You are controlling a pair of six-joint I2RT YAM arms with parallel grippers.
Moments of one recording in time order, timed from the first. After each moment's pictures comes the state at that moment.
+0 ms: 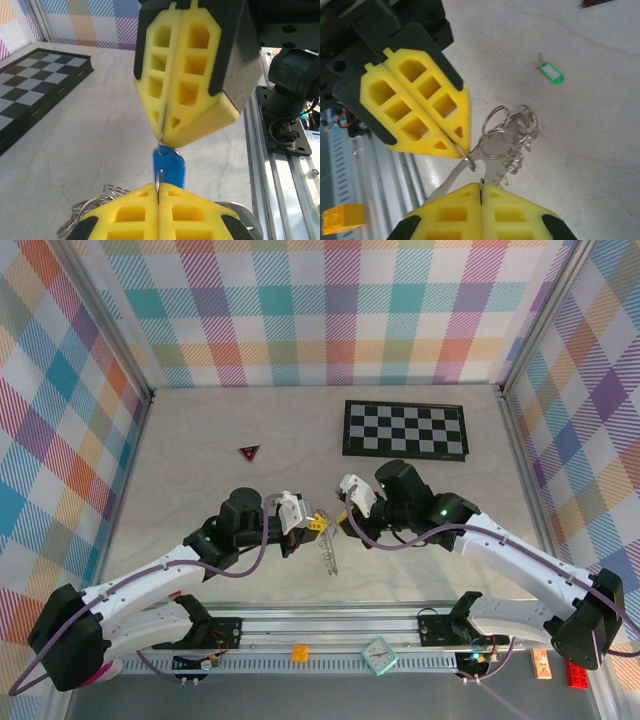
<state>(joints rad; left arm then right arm) -0.76 1.01 0.54 0.13 0.53 0.20 0.83 1.11 0.96 -0.57 -0.35 -0.09</state>
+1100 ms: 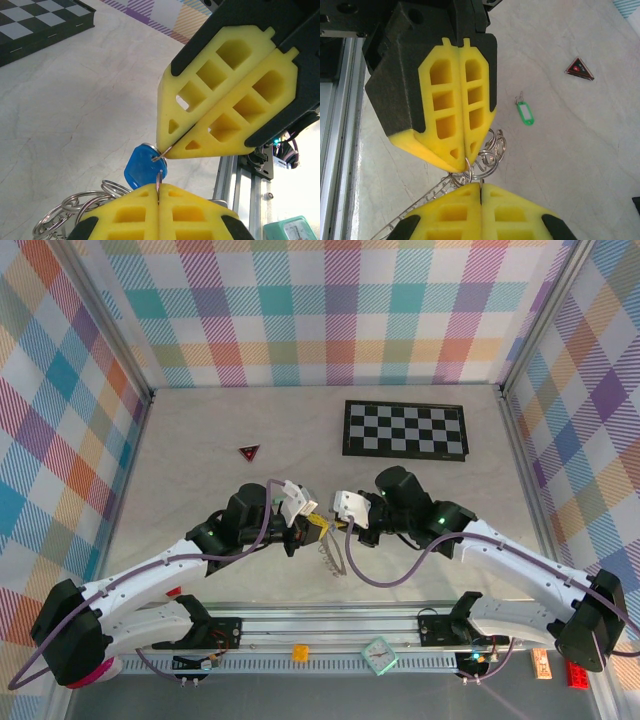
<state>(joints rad) -0.79 1.04 0.62 0.00 0.48 -0.11 0.86 1.09 0.87 -0.42 -0.32 -0.53</state>
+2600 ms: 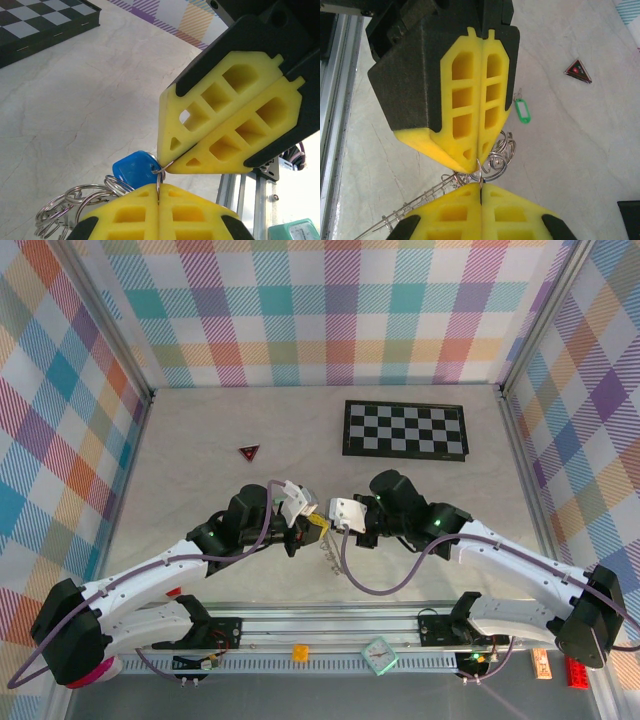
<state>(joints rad) -0.80 1.04 0.62 -0.01 0.44 -0.11 0.90 1.10 0.87 -0.43 -0.25 -0.61</state>
